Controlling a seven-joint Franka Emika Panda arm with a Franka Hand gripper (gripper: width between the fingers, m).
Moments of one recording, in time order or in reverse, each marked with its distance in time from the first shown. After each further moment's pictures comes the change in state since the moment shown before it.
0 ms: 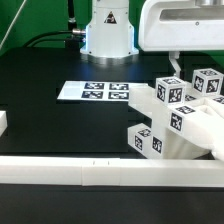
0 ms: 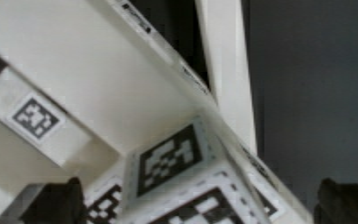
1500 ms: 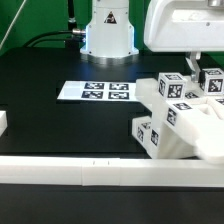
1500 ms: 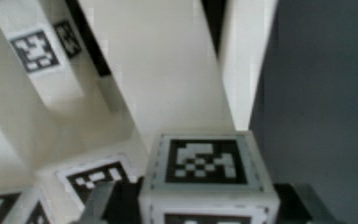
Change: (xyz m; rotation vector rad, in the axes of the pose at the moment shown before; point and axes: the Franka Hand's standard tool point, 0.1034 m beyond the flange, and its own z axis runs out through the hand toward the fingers) arm 0.000 -0.008 0.002 -0.046 0.040 0.018
